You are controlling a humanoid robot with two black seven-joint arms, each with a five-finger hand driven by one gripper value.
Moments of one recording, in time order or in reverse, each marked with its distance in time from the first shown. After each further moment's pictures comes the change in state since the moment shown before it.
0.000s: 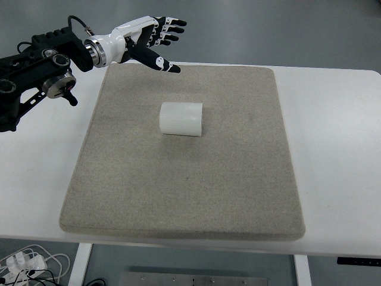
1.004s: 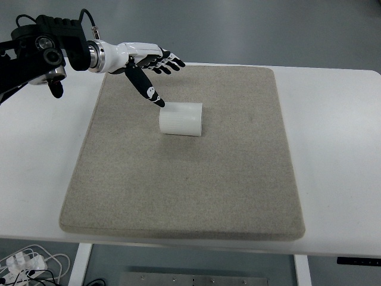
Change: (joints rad) left arm -0.068 0.075 0.010 -0.154 0.298 -0.244 0.269; right arm 0.000 0.000 0.001 0.000 0.000 0.000 0.000
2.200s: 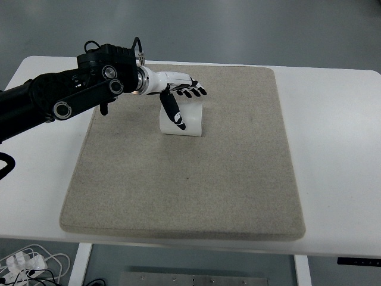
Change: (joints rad) left arm 0.014 -0.274 0.070 0.213 0.138 0.002 0.012; right arm 0.000 0.000 0.000 0.000 0.000 0.000 0.000
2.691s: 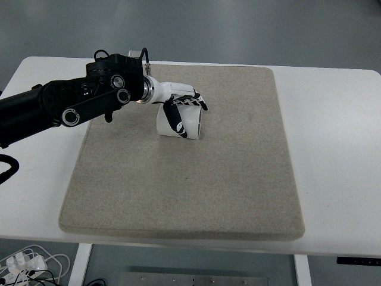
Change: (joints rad) left arm -0.001 -0.021 0.043 0.013 0.011 -0.002 0.000; right arm 0.000 0.000 0.000 0.000 0.000 0.000 0.000
